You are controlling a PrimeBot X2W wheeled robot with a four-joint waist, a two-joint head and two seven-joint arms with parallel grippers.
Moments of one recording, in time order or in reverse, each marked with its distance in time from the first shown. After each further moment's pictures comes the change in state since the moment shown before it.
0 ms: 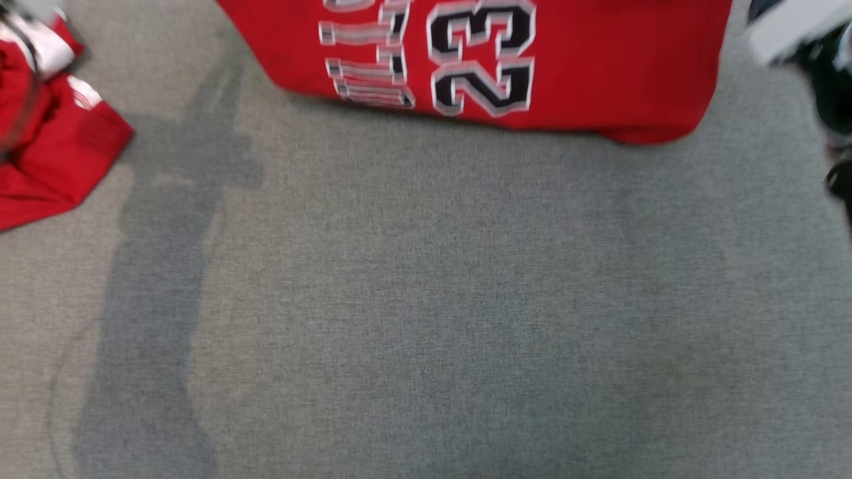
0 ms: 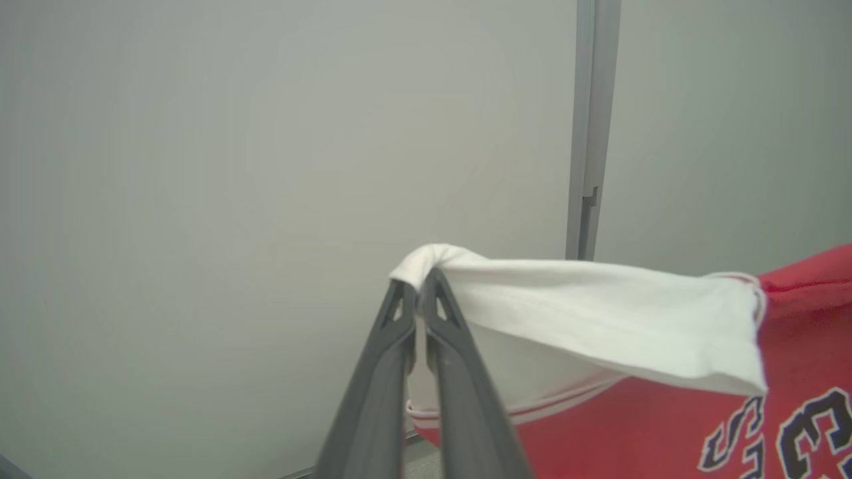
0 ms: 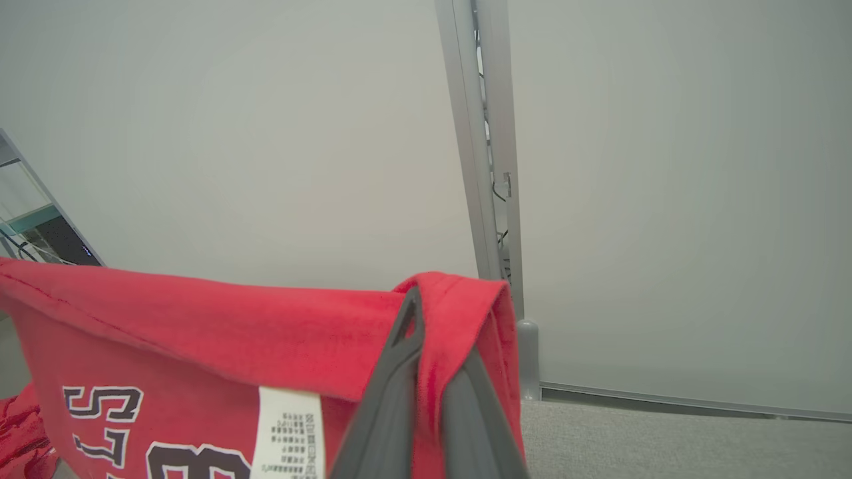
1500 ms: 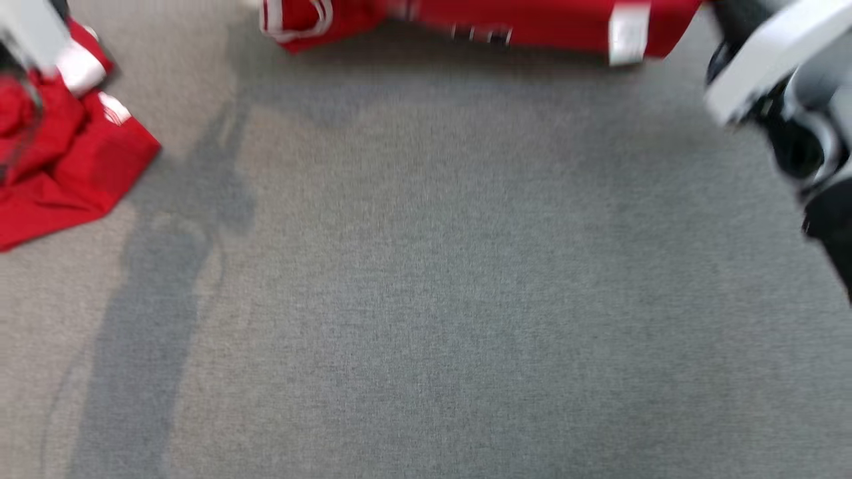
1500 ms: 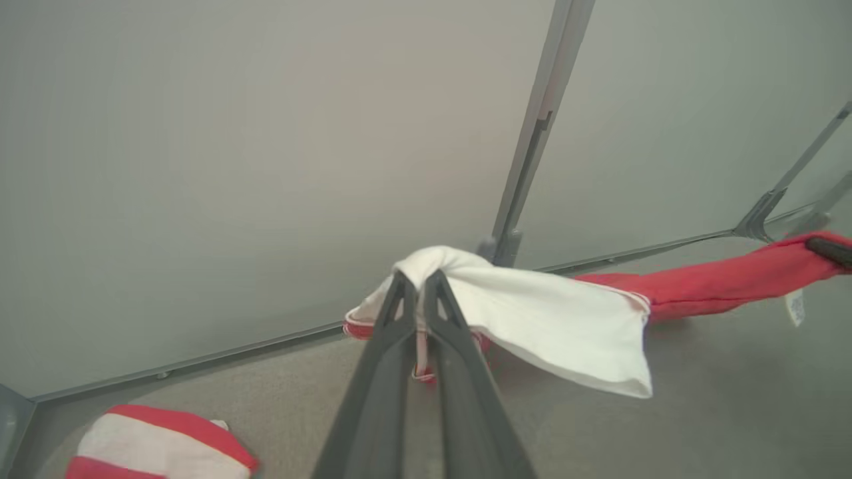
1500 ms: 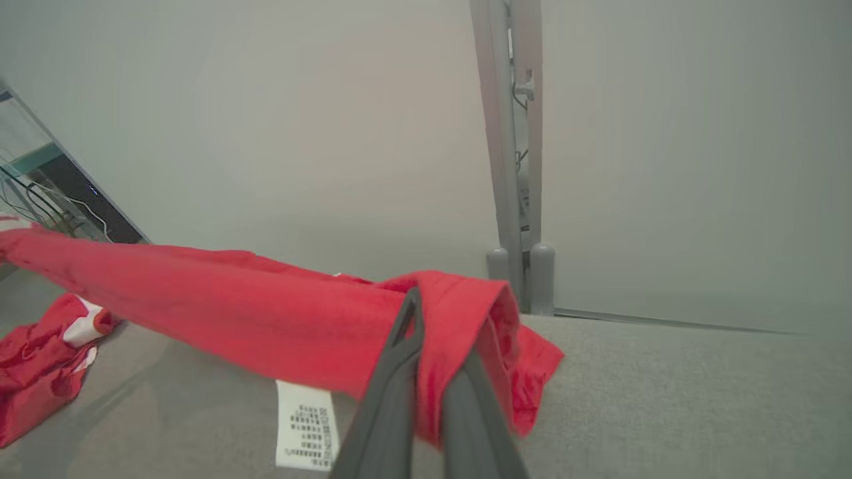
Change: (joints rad) left arm -0.182 0.184 -0.545 0.123 -0.588 -0.003 0.021; right arm -0.115 -0.083 0.400 0.252 0.293 0.001 -0.102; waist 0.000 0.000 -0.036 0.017
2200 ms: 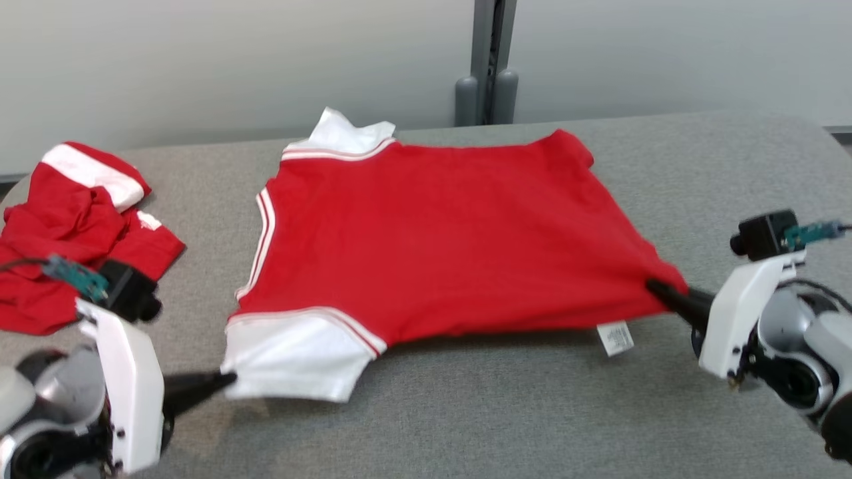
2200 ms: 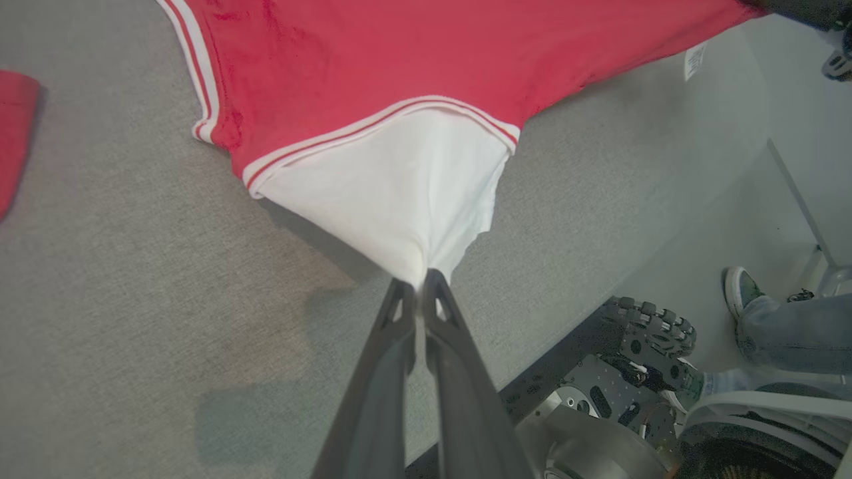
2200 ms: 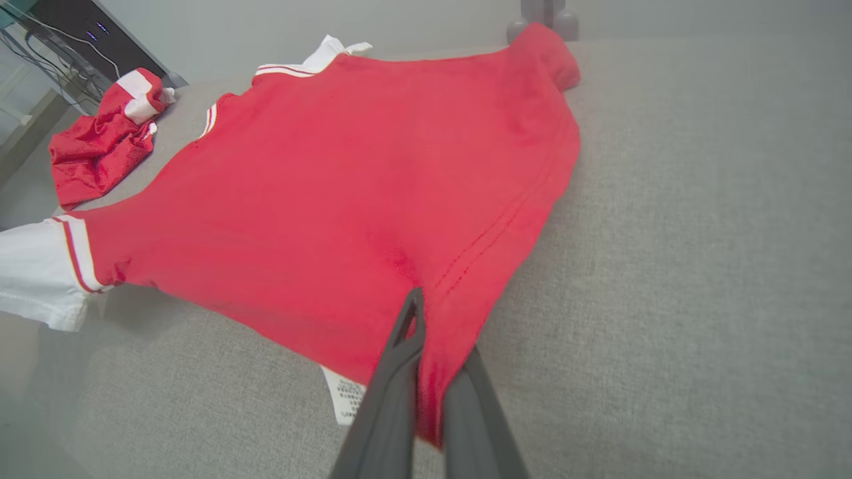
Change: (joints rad) left arm 0.586 0.358 -0.262 -0.630 -0.304 0.086 0.320; right arm 0.455 -0.239 0.286 -0.294 0.295 0.000 0.196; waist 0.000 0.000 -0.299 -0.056
